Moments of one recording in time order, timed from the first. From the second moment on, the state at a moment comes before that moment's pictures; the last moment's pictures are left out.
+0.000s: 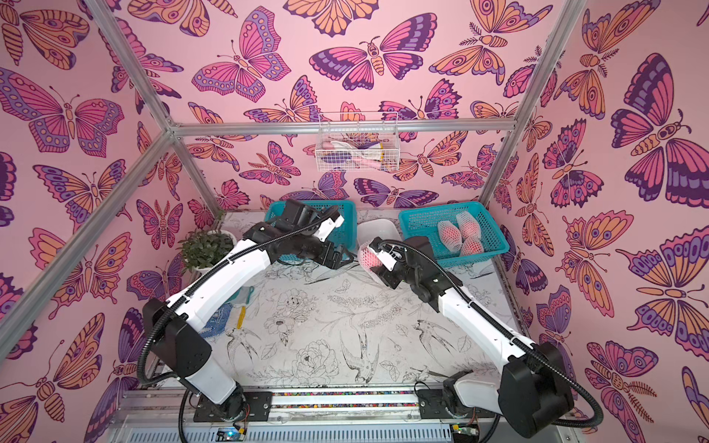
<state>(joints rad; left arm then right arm) -0.58 1.67 1.60 -0.80 0.46 -0.12 0.46 1.26 0.89 -0.18 -0.24 -0.43</state>
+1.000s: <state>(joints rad) -0.60 1.71 1.52 -0.64 0.48 -0.18 0.56 1.25 0.83 -0.13 -0.18 -0.39</state>
